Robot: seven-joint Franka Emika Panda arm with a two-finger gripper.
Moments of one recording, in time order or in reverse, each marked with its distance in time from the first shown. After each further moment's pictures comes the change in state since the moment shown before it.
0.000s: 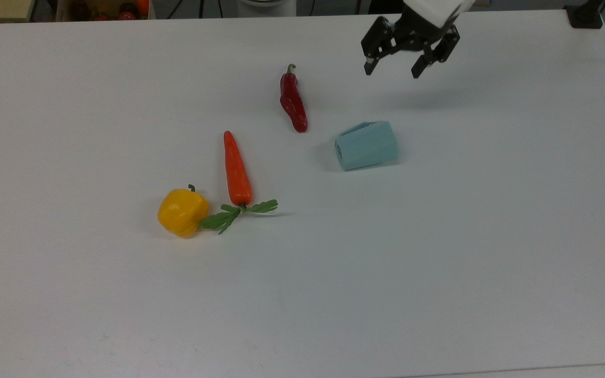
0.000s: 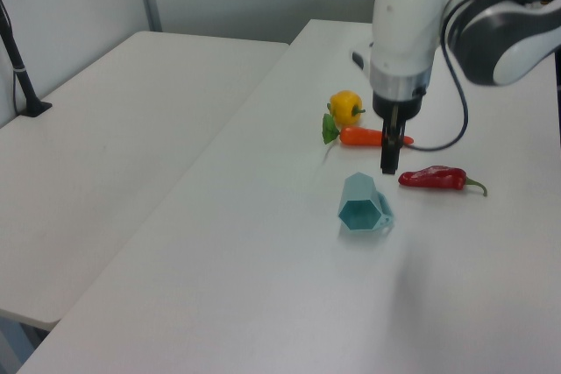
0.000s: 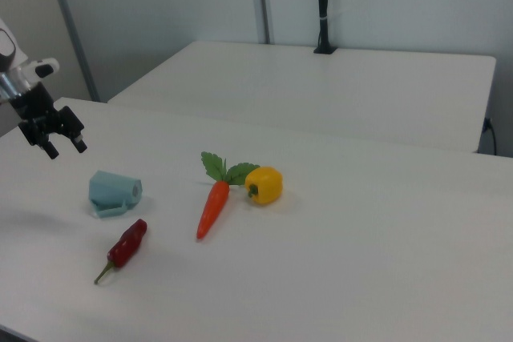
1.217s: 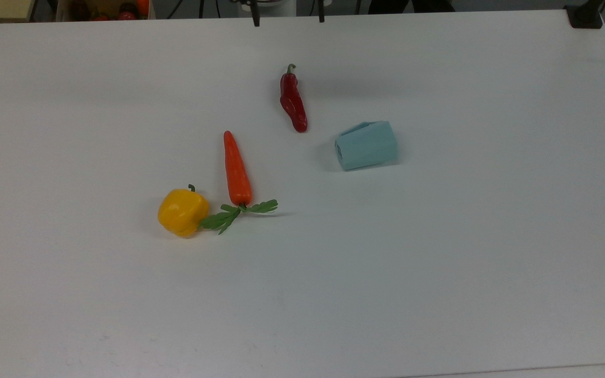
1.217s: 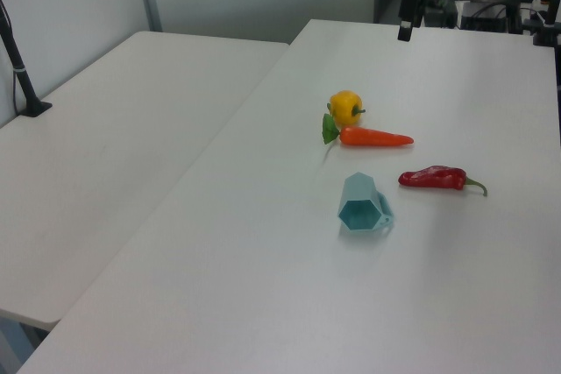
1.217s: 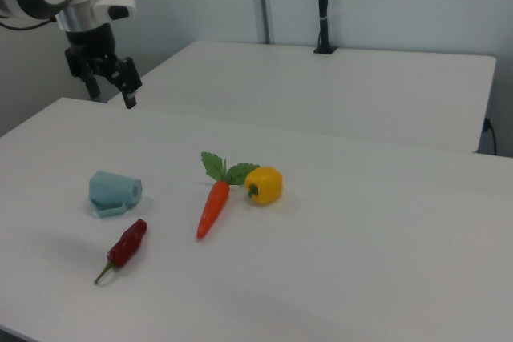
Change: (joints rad) arm -0.209 -0.270 -0.266 0.022 0.461 -0.052 -0.401
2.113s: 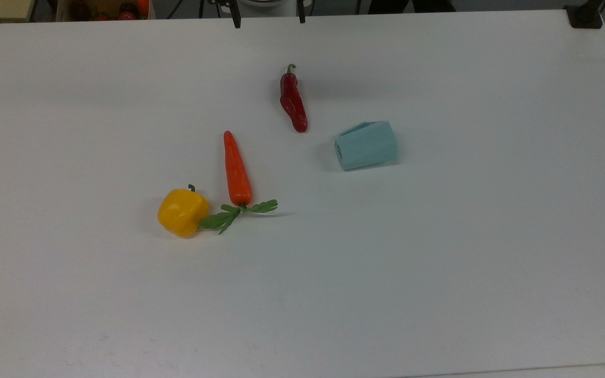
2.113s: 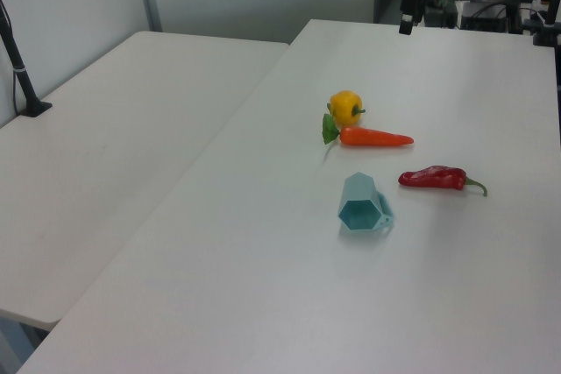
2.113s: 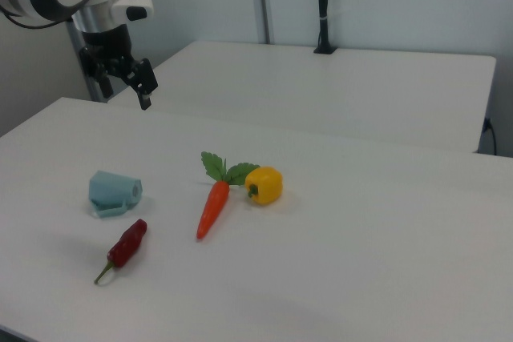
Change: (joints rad) arm -0.002 0.002 -0.064 0.003 0.033 0.001 -0.080
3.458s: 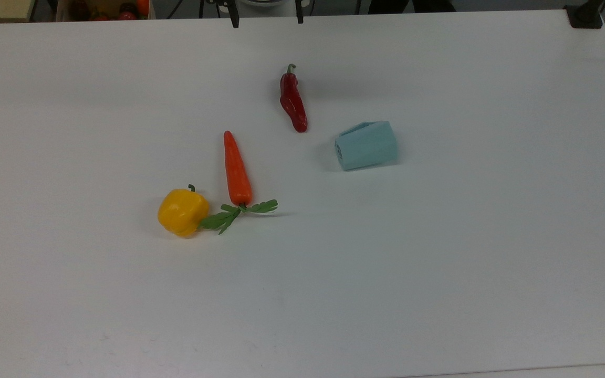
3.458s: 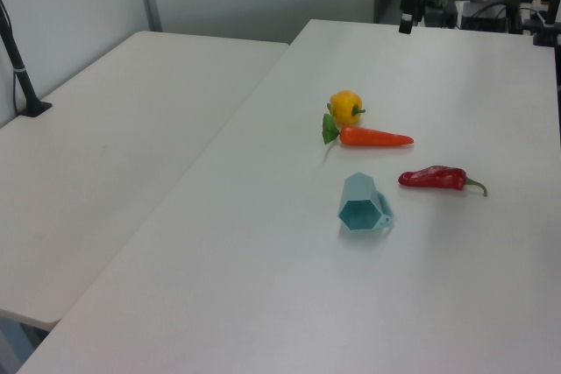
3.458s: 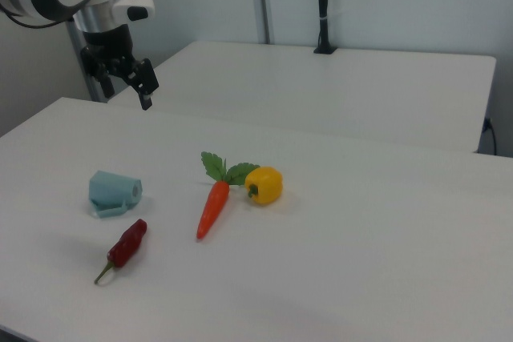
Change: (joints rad) arm -0.004 0.000 0.000 0.001 0.000 0.000 0.009
